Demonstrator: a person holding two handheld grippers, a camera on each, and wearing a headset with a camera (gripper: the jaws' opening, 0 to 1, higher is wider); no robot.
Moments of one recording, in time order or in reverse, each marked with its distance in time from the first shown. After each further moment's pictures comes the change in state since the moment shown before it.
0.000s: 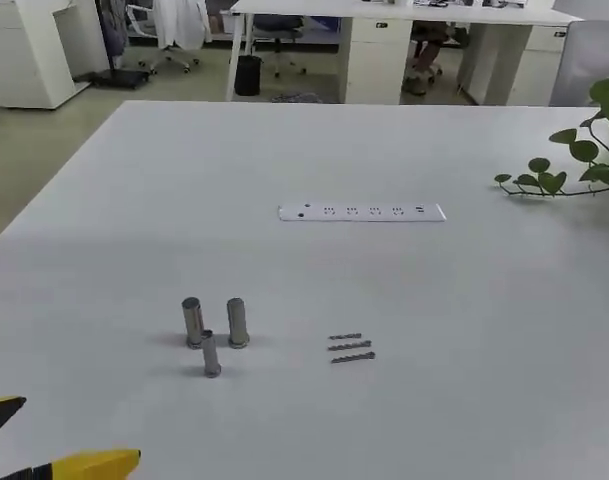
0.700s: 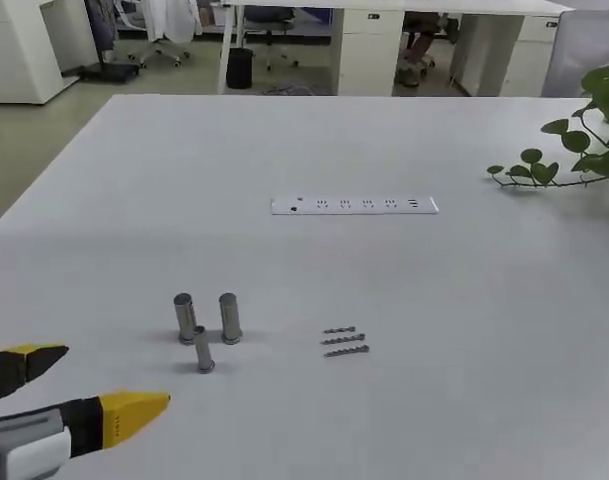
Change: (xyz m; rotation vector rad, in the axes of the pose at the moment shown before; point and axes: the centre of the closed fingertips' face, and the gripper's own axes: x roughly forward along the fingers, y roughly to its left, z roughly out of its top) left arm 0.049 0.009 0.020 0.109 0.048 -0.046; right arm 0.006 0.008 -0.002 0.007 0.001 0.026
